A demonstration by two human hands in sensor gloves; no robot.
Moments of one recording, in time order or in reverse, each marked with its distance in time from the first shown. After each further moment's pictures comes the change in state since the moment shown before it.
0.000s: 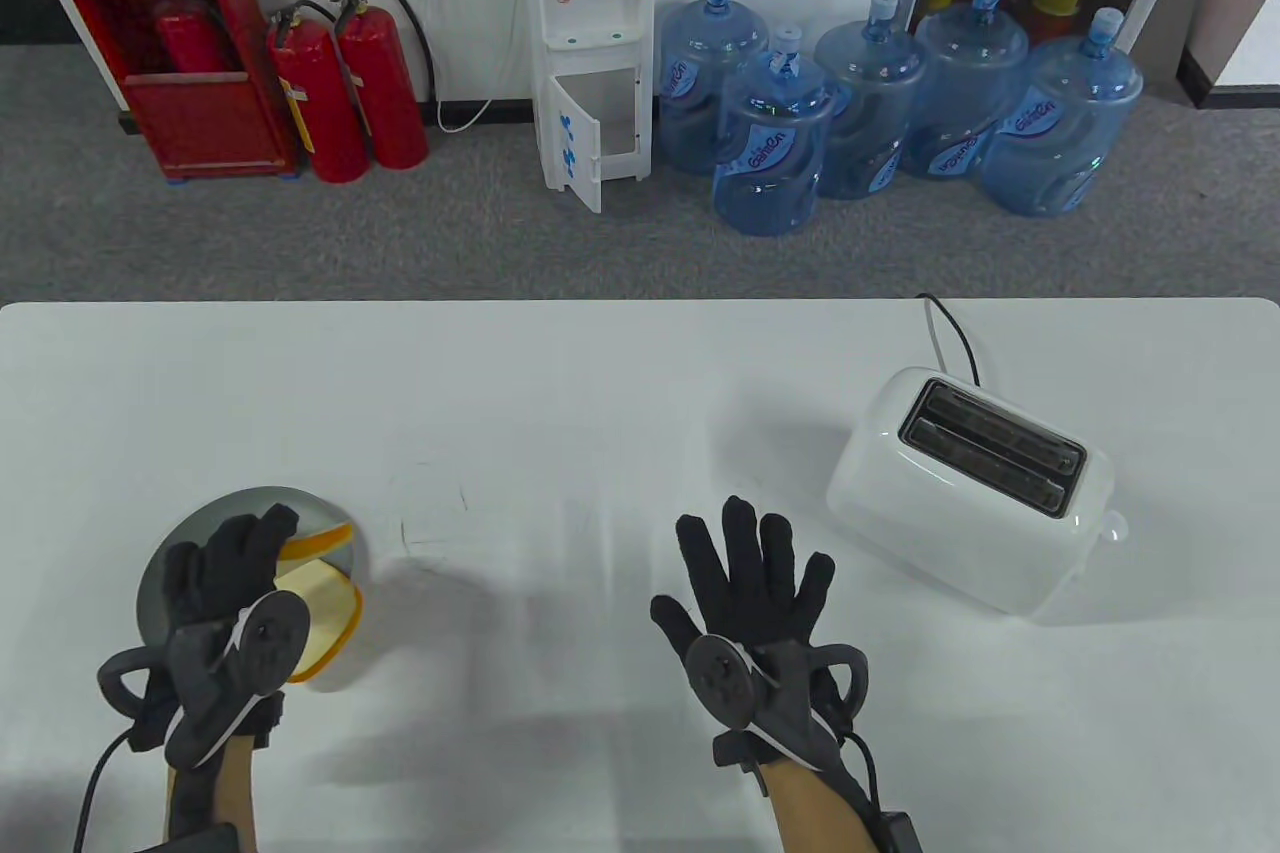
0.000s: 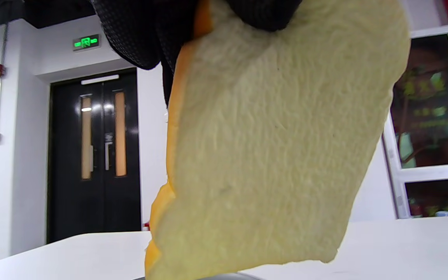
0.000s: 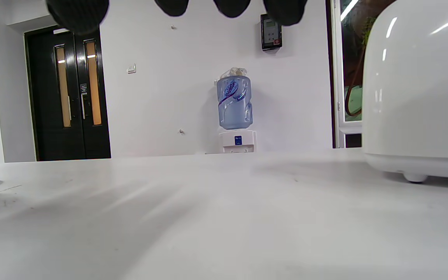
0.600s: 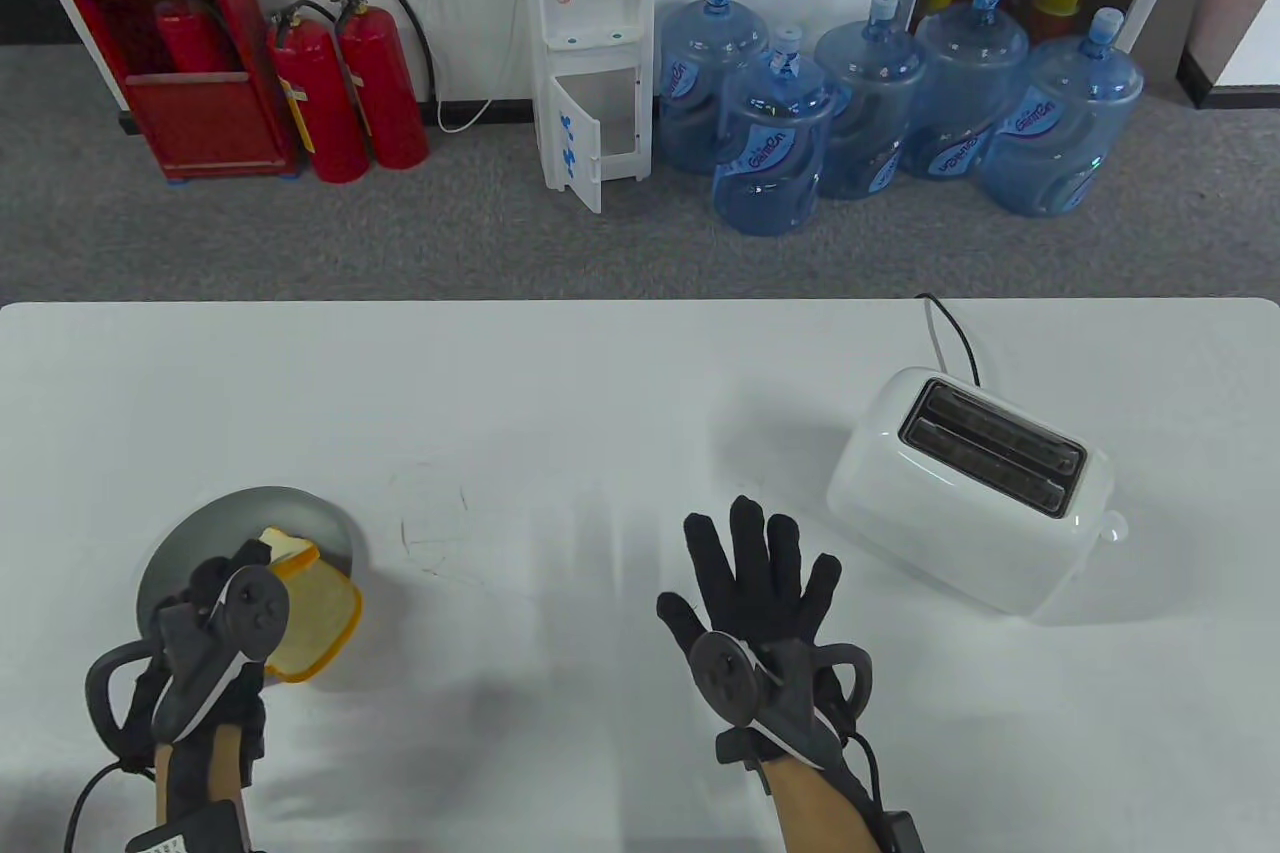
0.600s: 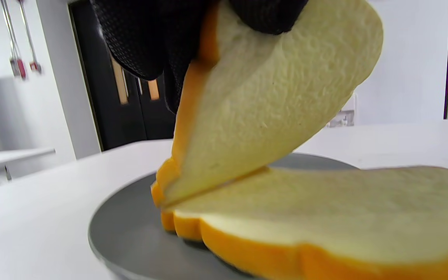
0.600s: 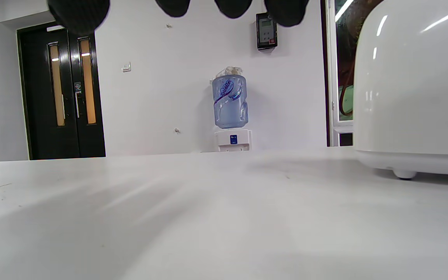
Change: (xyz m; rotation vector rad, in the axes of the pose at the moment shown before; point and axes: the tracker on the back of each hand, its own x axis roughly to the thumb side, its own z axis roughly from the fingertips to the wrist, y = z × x) left_hand -0.033 -0.041 -0.004 -0.339 0.139 -0.113; right_hand -0.003 0.001 0.000 0.005 0.016 0.002
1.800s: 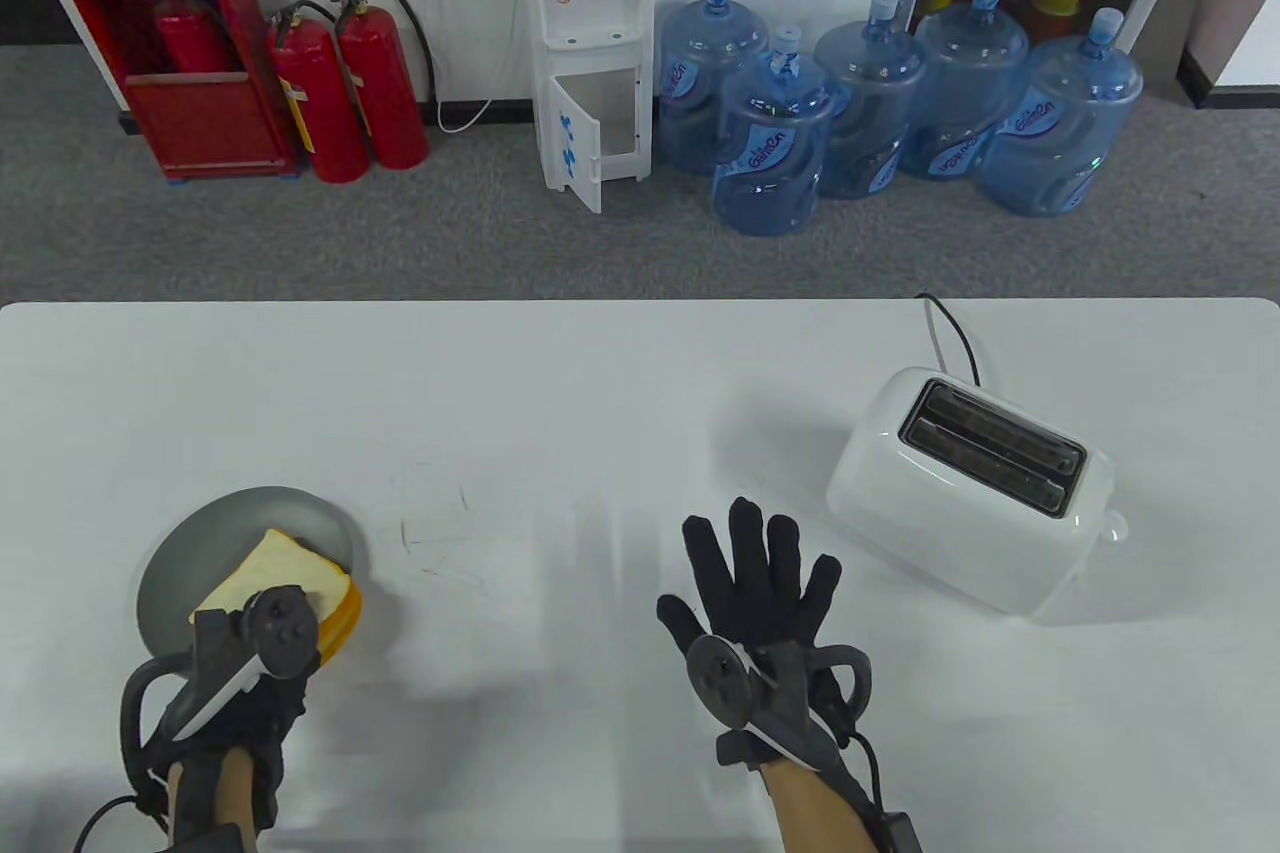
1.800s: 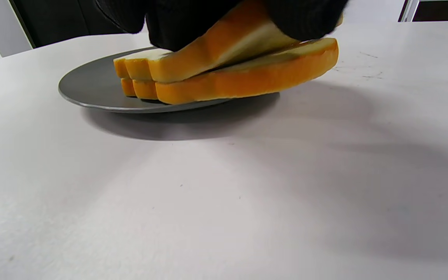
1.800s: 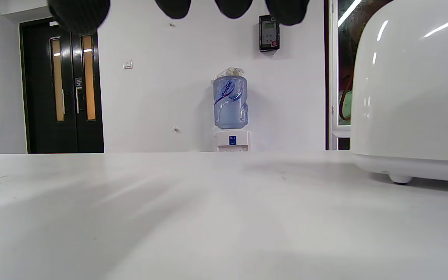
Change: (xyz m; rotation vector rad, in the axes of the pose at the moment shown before) left_hand 0.016 -0.029 0.014 -0.428 -0.176 0.054; right_hand 0.002 -0.001 0.001 -0.003 -0.007 0.032
